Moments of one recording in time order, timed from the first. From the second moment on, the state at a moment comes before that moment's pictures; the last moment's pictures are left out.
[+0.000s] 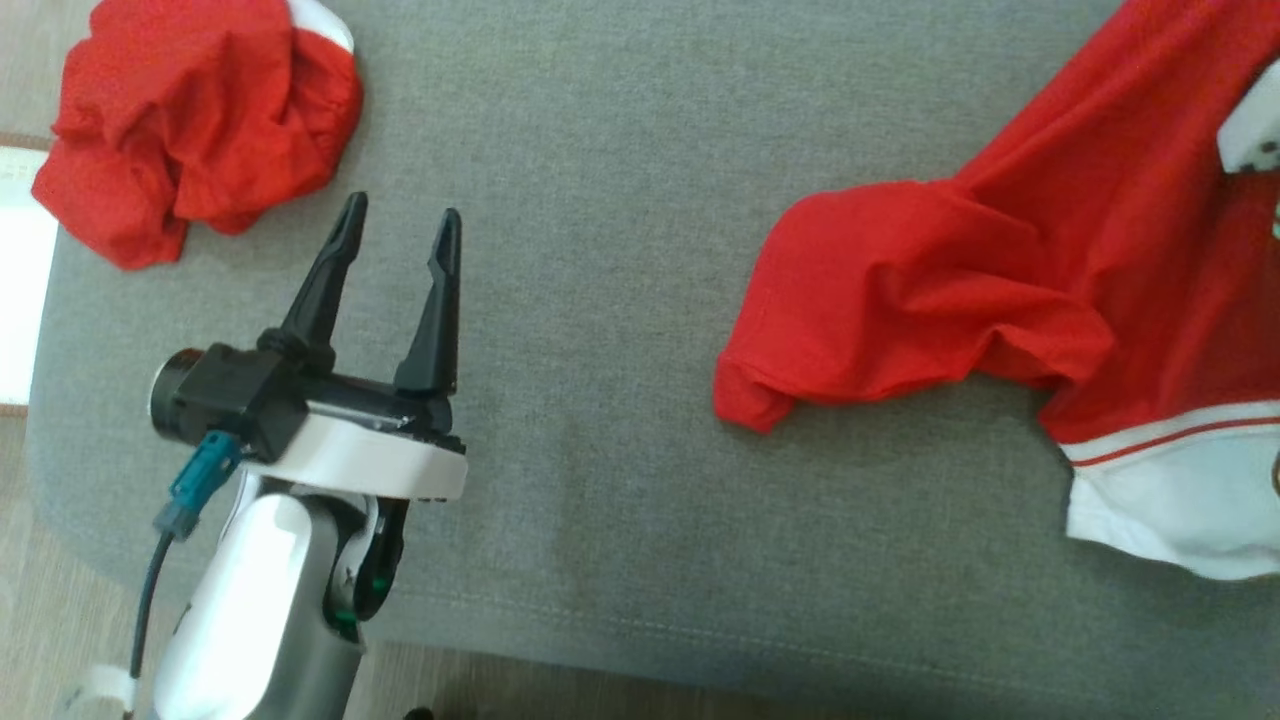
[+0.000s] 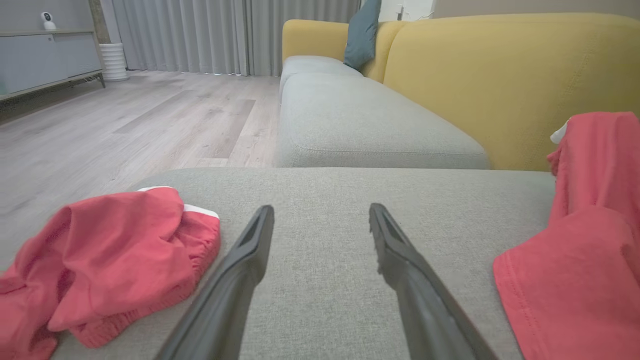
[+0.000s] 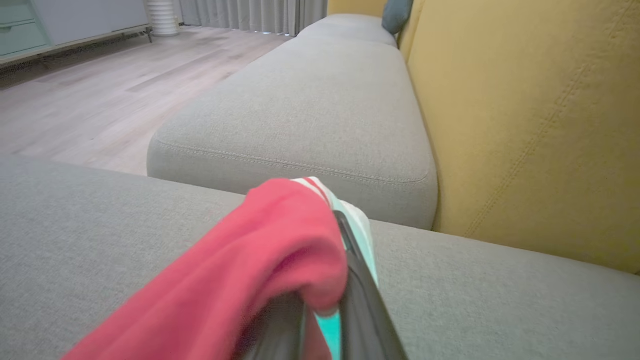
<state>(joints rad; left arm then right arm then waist) -0.28 0.17 -0.32 0.04 -0.27 0.03 -0.26 -0.84 -0.37 0.03 0.59 0.16 0.13 0.11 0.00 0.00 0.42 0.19</state>
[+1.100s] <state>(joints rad) -0.12 0.18 -0.25 0.10 -0.23 0.02 -0.26 -0.08 -0.06 -0.06 0.00 0.09 0.13 -0.10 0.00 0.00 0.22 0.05</state>
